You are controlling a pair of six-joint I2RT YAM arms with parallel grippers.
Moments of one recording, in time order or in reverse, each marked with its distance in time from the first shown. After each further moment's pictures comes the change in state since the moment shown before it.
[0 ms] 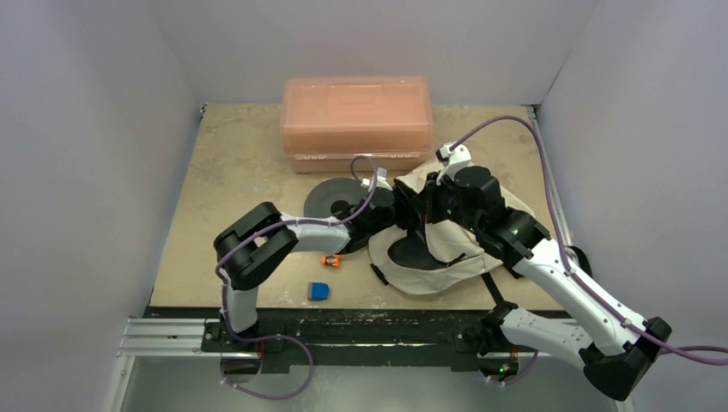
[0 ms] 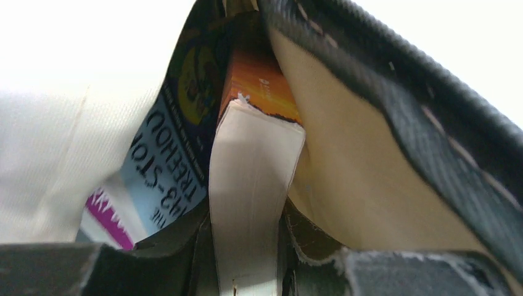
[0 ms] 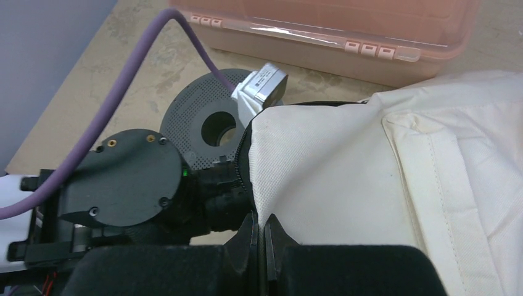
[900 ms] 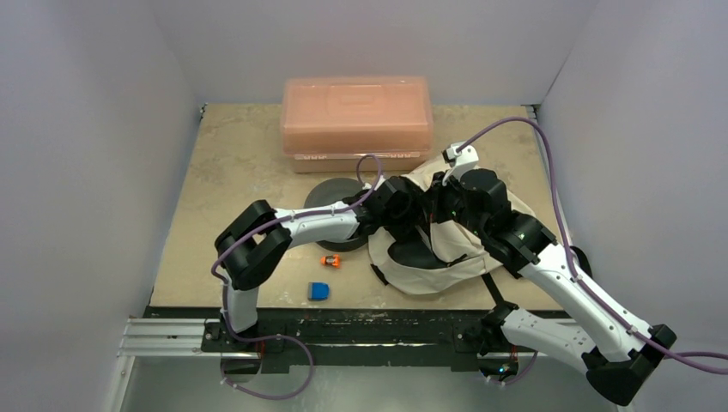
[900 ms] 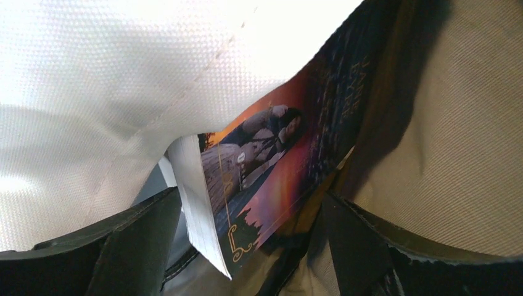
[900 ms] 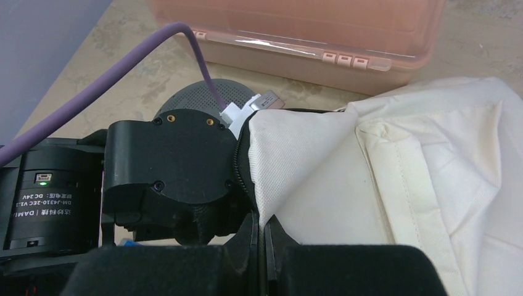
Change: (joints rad) left arm -0.011 0.036 0.271 -0.636 0.051 -0.077; right arm 0.000 -0.039 -0.004 -0.010 0.061 -0.026
